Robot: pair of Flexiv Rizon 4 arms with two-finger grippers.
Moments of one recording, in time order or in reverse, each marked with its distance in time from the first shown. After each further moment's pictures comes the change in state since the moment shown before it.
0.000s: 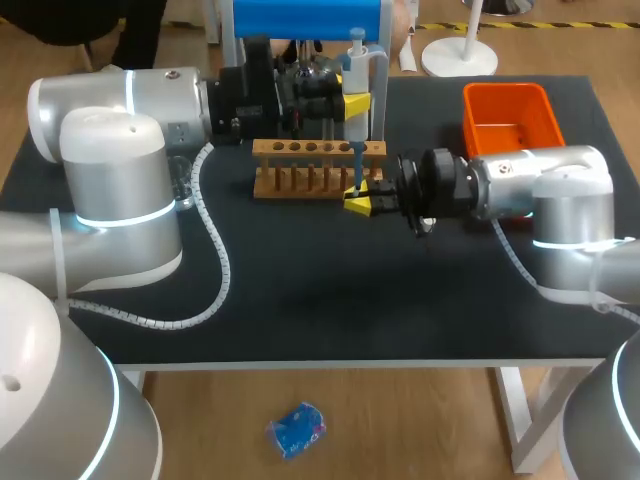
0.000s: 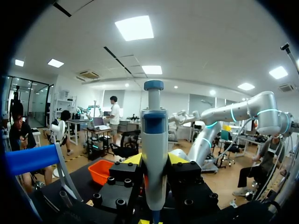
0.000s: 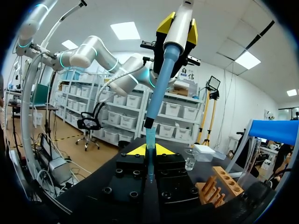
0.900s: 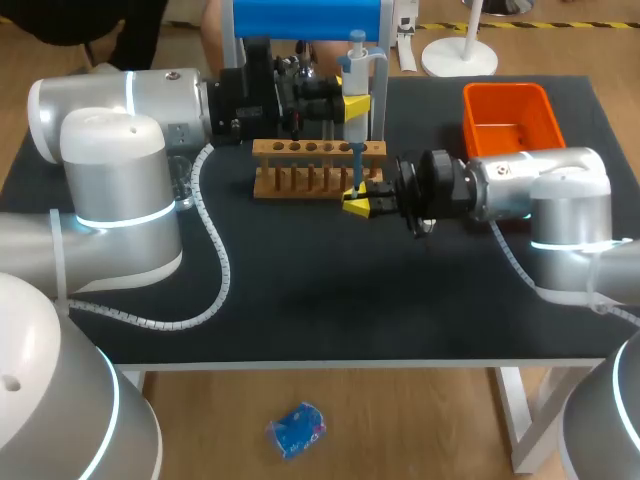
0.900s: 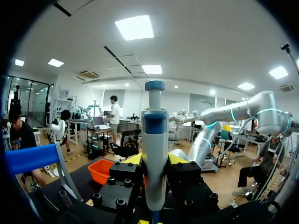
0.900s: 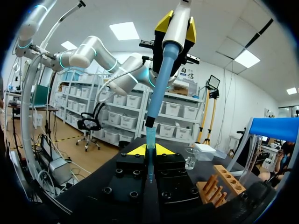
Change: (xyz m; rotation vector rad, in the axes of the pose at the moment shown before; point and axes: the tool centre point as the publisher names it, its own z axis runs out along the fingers) left arm 0.000 0.002 0.000 -0.002 0.000 -0.001; right arm 0.001 -0.005 0.002 -0.001 0.001 0.006
